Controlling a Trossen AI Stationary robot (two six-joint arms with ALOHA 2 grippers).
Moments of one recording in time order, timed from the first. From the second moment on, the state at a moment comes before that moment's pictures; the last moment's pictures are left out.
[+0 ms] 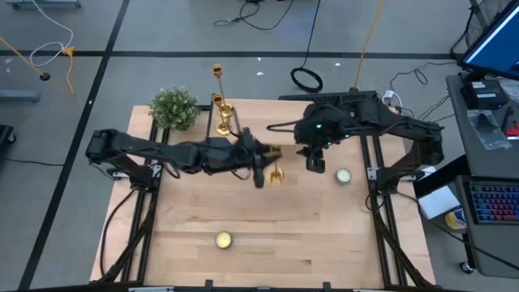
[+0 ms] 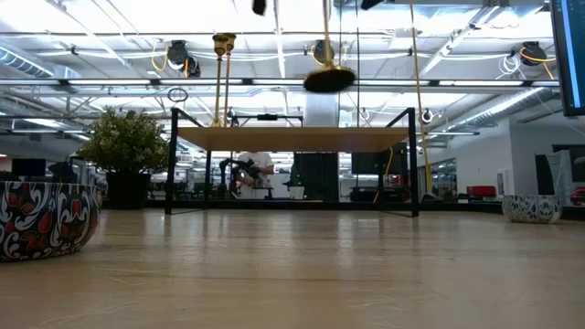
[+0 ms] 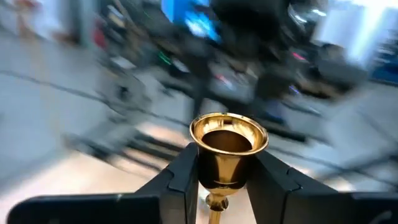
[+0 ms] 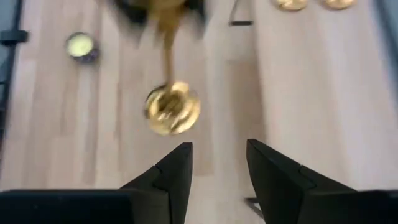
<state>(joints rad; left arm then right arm) -0.09 1.51 1.23 0.26 -0.37 -0.16 -0.07 1.52 1.88 -1.30 0.02 -0.02</state>
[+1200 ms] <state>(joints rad) 0.15 1.58 1.39 0.16 -0.87 -0.07 -0.08 1.45 1.75 -1.20 0.08 -0.13</state>
